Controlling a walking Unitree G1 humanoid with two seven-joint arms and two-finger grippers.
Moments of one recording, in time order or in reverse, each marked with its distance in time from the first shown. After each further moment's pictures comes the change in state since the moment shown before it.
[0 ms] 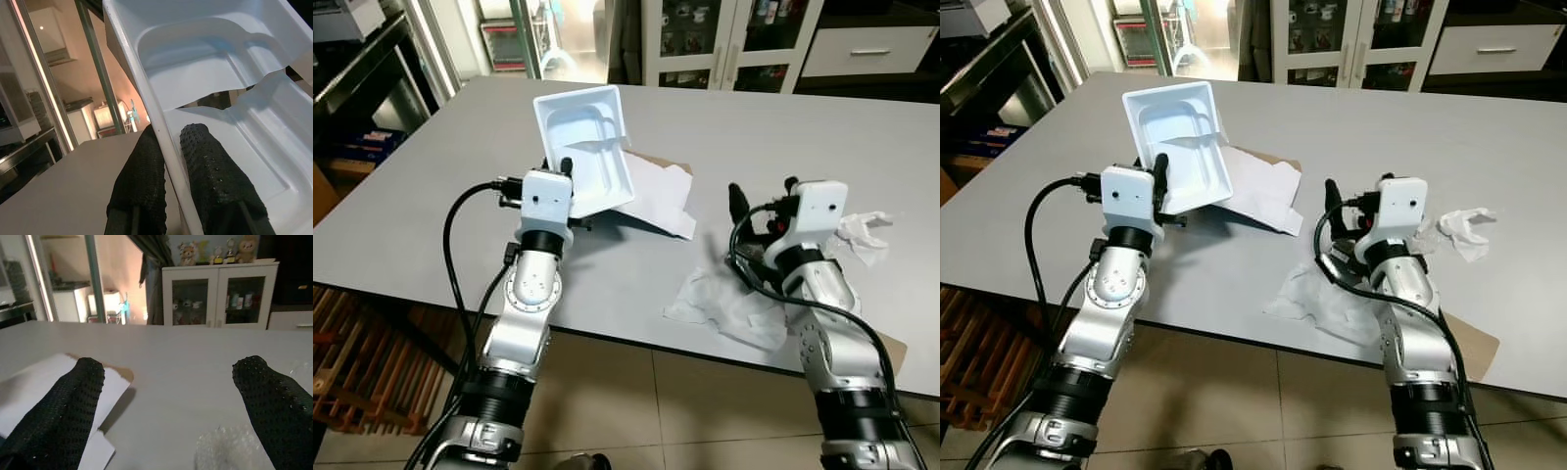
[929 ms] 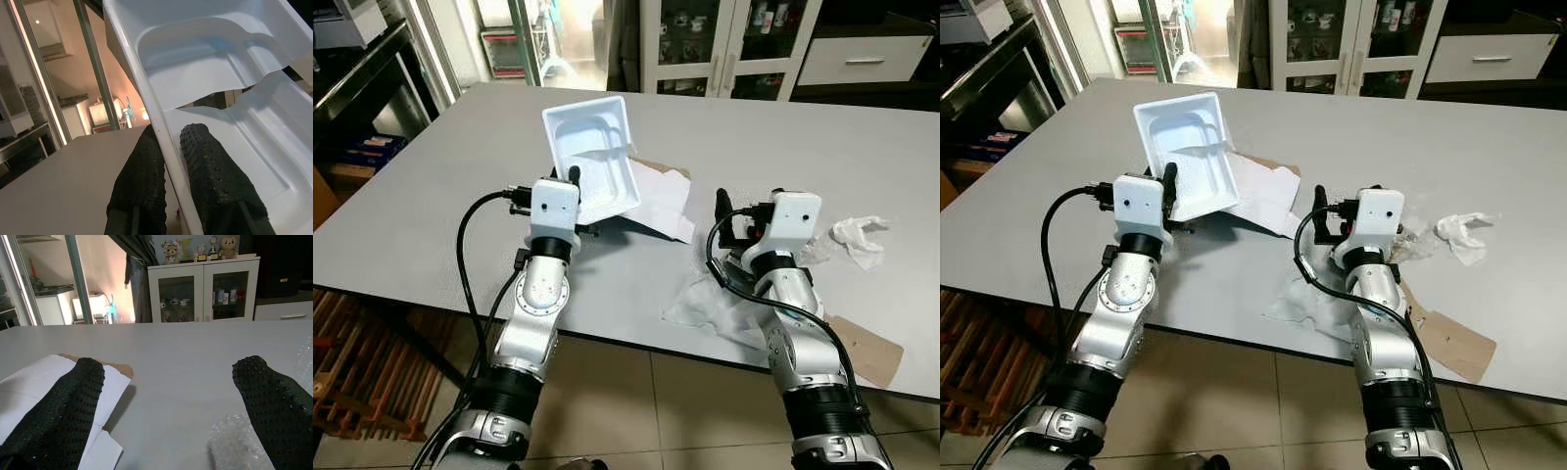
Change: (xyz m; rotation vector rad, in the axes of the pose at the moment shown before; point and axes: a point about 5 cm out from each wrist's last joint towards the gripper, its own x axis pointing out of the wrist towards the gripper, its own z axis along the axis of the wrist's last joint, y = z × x) left arm -0.001 -0.008 -0.015 -0.021 0.028 -0.009; right arm 0.002 0.020 -0.021 0.029 0.014 -0.081
